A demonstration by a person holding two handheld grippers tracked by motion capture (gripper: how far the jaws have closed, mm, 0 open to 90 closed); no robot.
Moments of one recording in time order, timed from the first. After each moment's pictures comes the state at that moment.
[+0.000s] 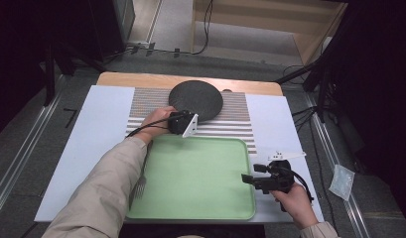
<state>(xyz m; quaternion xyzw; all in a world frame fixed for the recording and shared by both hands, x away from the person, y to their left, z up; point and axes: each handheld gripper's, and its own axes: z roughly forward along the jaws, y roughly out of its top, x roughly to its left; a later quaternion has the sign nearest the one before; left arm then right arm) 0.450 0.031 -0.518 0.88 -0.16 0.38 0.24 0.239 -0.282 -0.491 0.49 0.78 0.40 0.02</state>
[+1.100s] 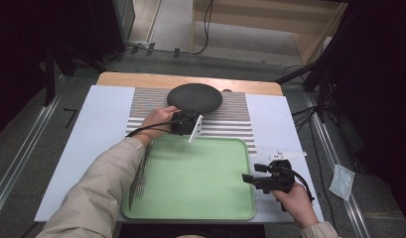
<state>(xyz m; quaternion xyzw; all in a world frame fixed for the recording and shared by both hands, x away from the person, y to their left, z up) 0.424 0.021 -0.497 0.84 -0.15 0.47 0.22 0.239 -0.284 -0.492 0.49 0.78 0.40 0.03</state>
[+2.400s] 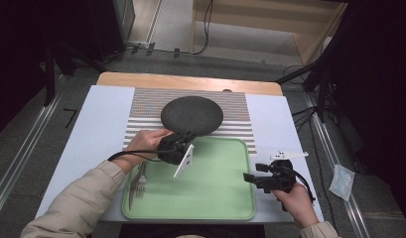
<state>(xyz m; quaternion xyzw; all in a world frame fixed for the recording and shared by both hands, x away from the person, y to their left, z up) 0.322 0.055 -0.481 0.81 -0.19 0.49 0.26 0.239 -0.287 -0.492 0.50 0.77 0.40 0.03</state>
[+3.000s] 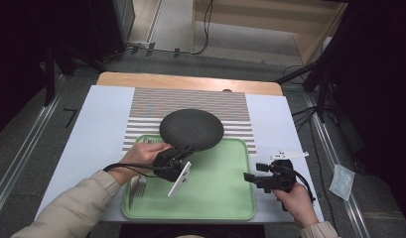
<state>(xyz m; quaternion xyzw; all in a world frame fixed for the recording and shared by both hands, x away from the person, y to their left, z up) 0.279 0.064 -0.483 0.80 -0.23 0.48 0.27 0.239 -0.287 -0.491 0.49 0.77 0.40 0.03</state>
